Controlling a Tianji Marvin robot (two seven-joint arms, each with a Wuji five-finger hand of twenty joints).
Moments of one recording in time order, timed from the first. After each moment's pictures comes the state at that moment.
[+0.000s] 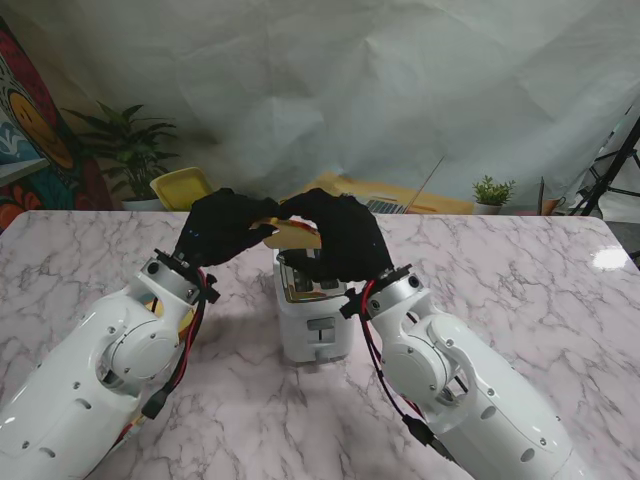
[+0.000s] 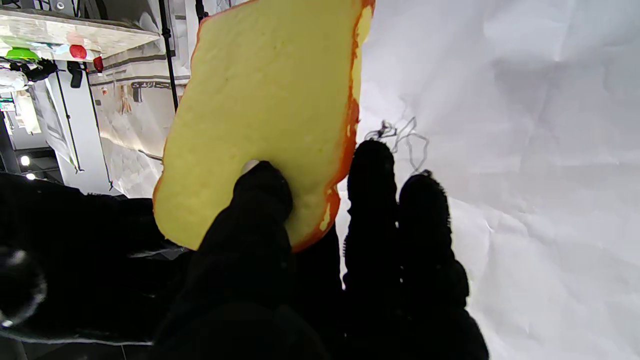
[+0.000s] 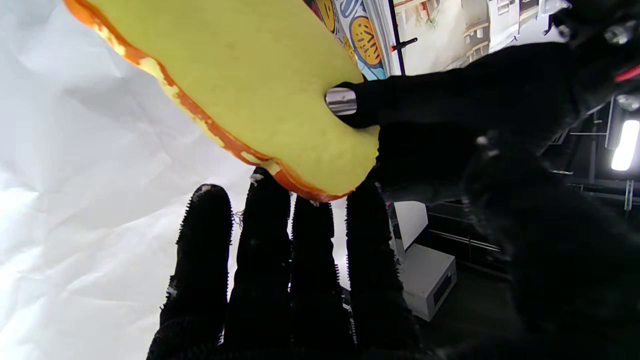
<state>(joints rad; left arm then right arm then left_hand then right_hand) 1.44 -1.09 -1.24 -1.80 1.00 -0.23 0.20 -1.37 -1.16 0.95 -1.80 -0.78 -0.05 -0.33 1.23 -0.27 0.07 -0.07 0.66 -0.05 0.83 0.39 1.02 0.01 0.37 0.56 0.89 0.10 0.65 0.79 0.51 0.07 1.06 0.63 0.35 -0.66 1.01 -0.15 0.53 0.02 0.79 0.43 0.62 0.09 0.78 0.40 0.80 0.05 0.41 0.31 0.40 0.15 1.08 0.29</state>
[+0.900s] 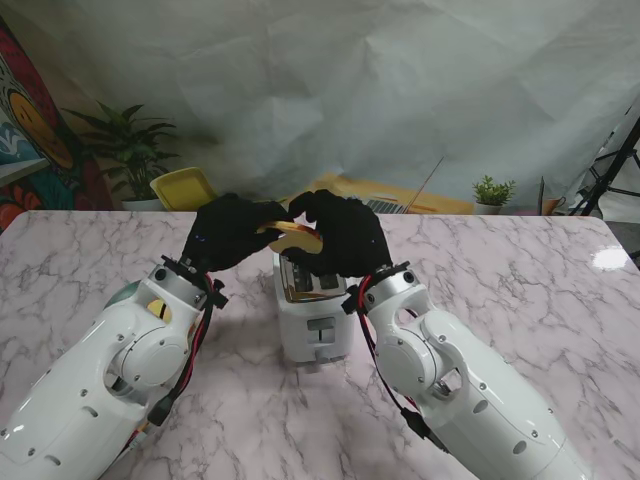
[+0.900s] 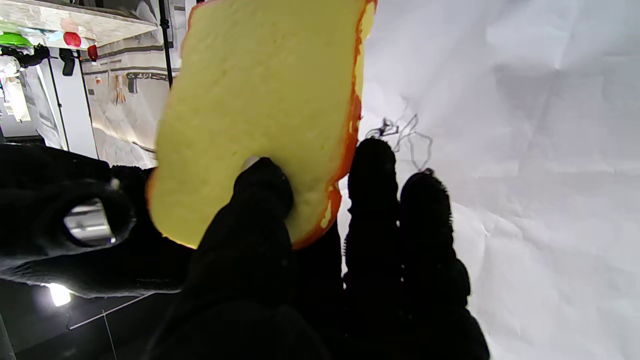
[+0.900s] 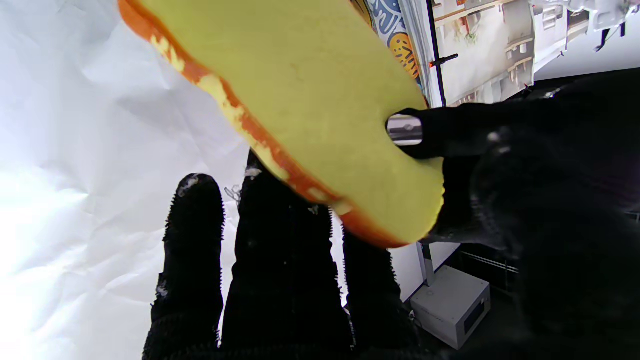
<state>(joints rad) 1.46 -1.09 -1.20 -1.81 0.99 -0.18 0.22 -1.33 -1.17 0.93 -1.76 -0.80 0.06 -0.31 1.23 -0.29 0.07 -0.07 0.68 -0.04 0.83 0.37 1.04 0.02 0.35 0.57 0.90 0.10 0.67 0.81 0.52 0.08 1.06 0.65 0.33 -0.68 1.00 -0.16 0.50 0.05 0.88 0.50 0.67 0.12 0.95 0.57 0.96 0.05 0.67 0.52 0.49 0.24 1.20 0.34</state>
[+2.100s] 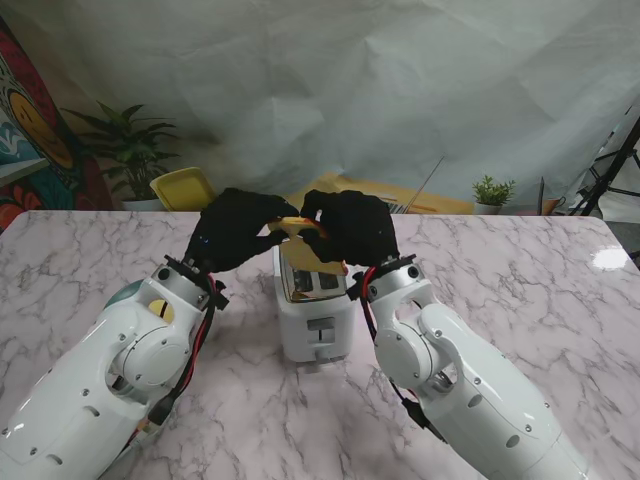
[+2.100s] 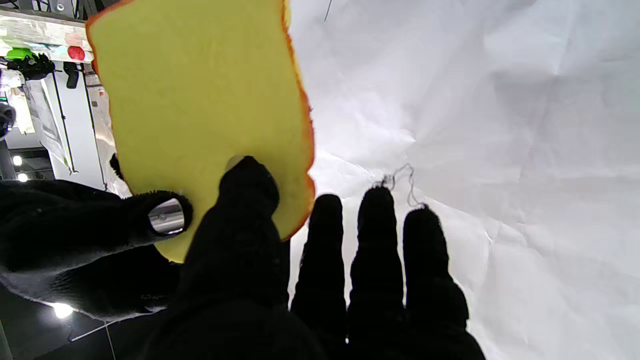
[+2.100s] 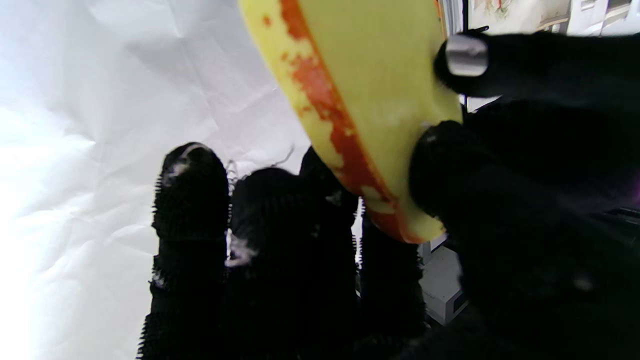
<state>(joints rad) 1.45 -1.09 -1.20 -1.81 1.01 -0.18 0.19 -1.31 -1.18 0.94 -1.73 -0.87 0.08 -0.40 1.20 -0.26 -0.01 -0.06 0.55 0.06 0.59 0.43 0.68 0.08 0.28 0.37 0.58 0.13 0.39 0.58 0.24 0.08 0.82 0.55 0.54 -0.73 1.10 -0.32 0.83 -0.15 1.15 0.21 1.27 0.03 0.91 0.56 1.32 0.00 1.13 0.70 0.90 0.20 1.30 0.35</state>
